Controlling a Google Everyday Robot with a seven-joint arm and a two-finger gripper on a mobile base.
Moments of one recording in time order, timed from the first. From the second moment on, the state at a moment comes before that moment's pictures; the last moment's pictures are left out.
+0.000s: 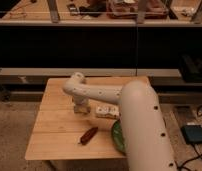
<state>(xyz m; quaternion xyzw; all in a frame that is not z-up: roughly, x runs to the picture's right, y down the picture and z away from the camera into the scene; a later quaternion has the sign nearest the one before) -0.112 0.106 0.933 -0.07 -0.28 -0.95 0.08</state>
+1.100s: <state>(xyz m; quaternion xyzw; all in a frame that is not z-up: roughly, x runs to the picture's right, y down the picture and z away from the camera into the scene) -0.253 0.164 0.866 0.03 -0.28 -0.96 -0.10</state>
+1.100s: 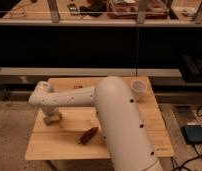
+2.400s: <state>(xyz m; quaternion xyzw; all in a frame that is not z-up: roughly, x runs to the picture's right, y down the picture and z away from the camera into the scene) -0.068 0.161 0.887 -0.10 -0.32 -0.94 0.09</state>
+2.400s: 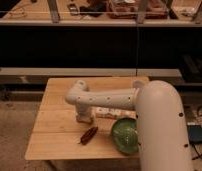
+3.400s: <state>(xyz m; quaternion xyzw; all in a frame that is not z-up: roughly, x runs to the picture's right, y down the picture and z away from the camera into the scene) -0.249 0.118 0.913 0.01 -0.26 -0.96 -0.05</state>
